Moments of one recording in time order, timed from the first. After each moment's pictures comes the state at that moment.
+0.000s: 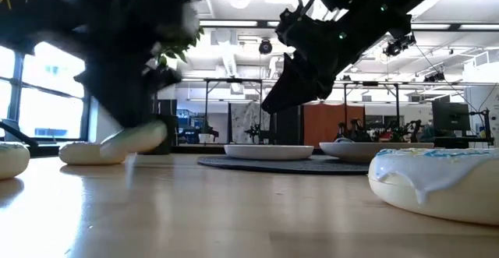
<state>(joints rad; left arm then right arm) -0.38 1.69 1.04 -0.49 -0.14 -0.21 0.11 1.68 0.86 0.15 0.24 0.29</state>
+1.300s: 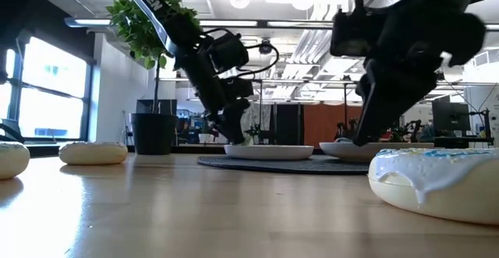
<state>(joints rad) 0.39 1.90 1.17 -0.18 -0.06 0.02 0.38 1.63 0.86 -0.29 0.21 0.63</state>
